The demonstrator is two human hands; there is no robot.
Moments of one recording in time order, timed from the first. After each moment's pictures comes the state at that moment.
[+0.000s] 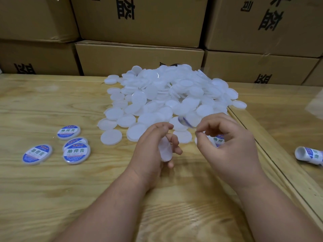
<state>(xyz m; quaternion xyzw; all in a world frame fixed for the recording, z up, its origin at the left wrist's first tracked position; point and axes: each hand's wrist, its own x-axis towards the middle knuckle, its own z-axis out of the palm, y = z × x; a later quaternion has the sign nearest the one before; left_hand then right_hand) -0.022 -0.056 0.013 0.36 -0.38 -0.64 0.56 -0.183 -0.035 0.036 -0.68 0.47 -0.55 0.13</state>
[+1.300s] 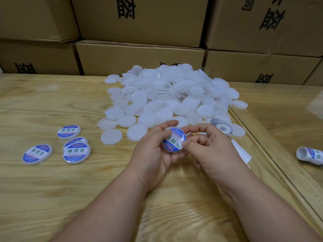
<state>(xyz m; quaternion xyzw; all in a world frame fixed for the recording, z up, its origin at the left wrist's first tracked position) -0.024 -0.059 0.011 0.25 -0.28 -0.75 0.54 -0.166 -0.039 0.027 -0.51 0.52 -0.50 0.47</state>
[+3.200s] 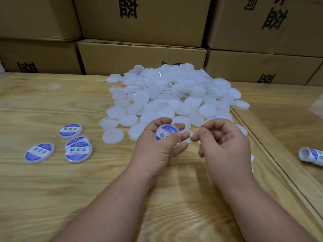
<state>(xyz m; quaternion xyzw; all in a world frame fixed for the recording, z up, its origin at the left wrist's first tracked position) -0.021 -0.063 -0.002 0.32 -0.37 -0.64 0.60 -0.162 -0.032 0.026 -0.51 0.50 -0.63 0.31</state>
